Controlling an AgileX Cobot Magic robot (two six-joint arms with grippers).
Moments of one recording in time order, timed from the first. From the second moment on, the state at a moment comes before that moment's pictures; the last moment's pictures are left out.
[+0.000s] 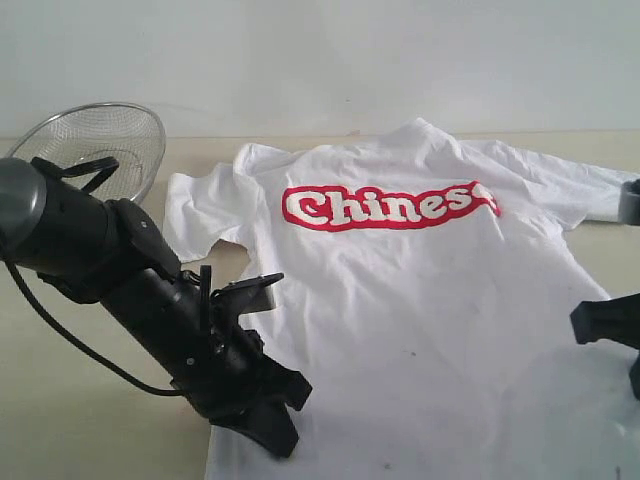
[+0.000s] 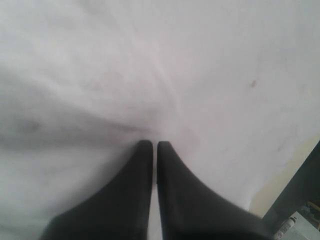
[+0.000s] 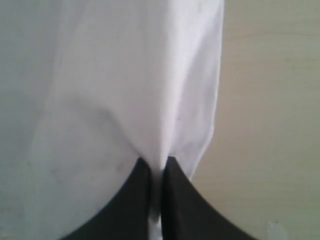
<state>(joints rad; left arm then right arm) -0.51 2.00 -0.93 -0.98 0.77 0.76 0.09 1.16 -0.68 0.03 0.96 0.29</state>
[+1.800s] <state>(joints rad) -0.51 1.98 -0.93 -0.96 0.86 0.76 -0.06 1.14 -0.68 0.10 1.12 0.03</state>
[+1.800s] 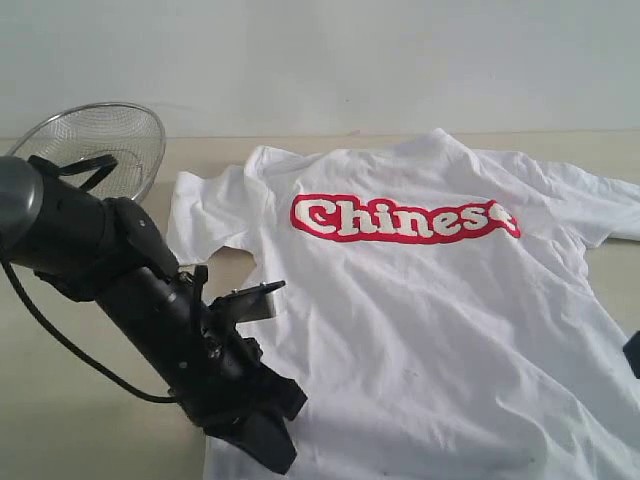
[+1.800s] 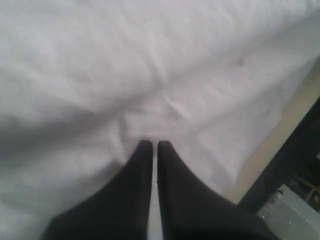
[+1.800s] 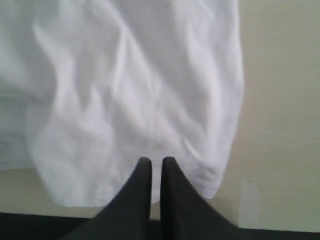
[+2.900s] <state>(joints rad) -0.51 1.83 -0.63 -0.95 0.82 0.74 -0.06 1.25 -0.68 0.22 1.04 -0.09</state>
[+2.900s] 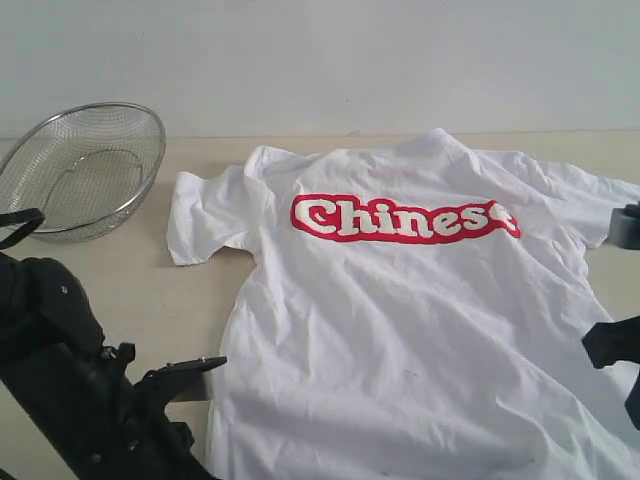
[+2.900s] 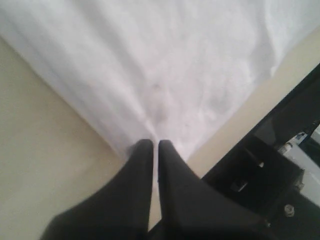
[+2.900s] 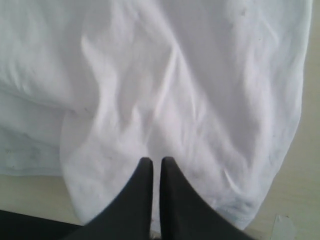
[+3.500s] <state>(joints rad) -0.51 1.92 -0.64 -1.10 0.83 0.83 -0.06 1.25 -0.68 0.24 1.03 -0.11</state>
